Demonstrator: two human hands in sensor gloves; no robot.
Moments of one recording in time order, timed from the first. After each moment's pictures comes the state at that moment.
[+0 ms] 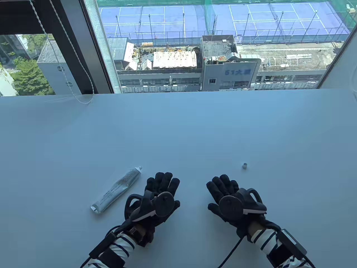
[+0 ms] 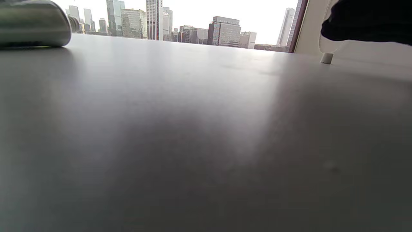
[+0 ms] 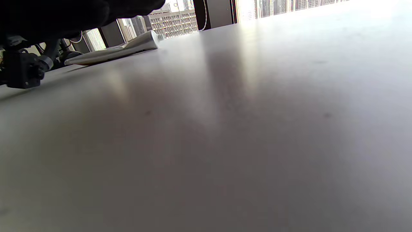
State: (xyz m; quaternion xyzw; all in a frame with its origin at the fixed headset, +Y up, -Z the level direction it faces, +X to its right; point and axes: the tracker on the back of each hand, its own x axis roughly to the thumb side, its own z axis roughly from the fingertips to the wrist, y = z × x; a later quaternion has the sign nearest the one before) left_hand -0.116 -0.756 -0.250 -0.11 -0.21 0.04 0.97; right_hand 0.136 -0.757 -0.244 0.34 0.14 0.93 0.06
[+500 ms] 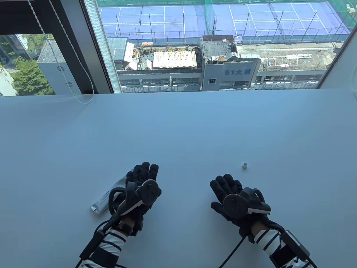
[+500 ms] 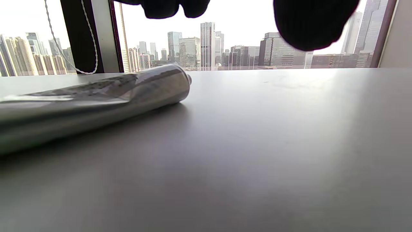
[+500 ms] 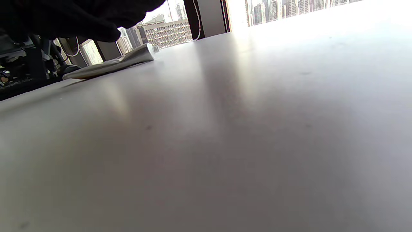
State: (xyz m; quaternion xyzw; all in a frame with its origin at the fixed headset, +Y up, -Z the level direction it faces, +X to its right) left_hand -0.177 -0.727 -0.279 -0.06 -0.05 -0.02 1.00; right_hand 0.144 -0.754 -0.245 0.33 0.13 0.93 0.08
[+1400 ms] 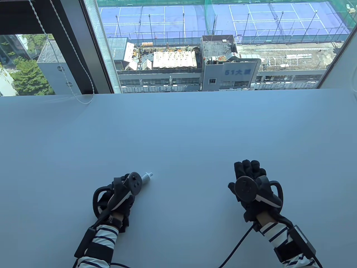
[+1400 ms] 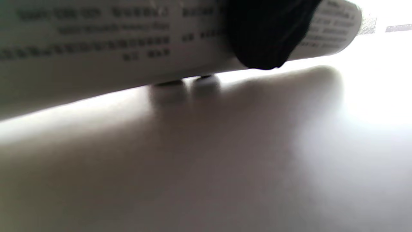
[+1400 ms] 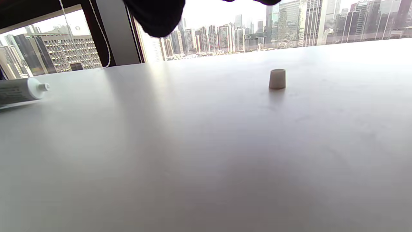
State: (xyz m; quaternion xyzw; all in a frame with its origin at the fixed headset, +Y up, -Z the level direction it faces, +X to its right) left_hand -0.205 -0.744 -0.291 -0.07 0.03 -0.02 1.00; right_hand 0.188 -0.722 -0.284 0.11 0.10 0.99 0.05
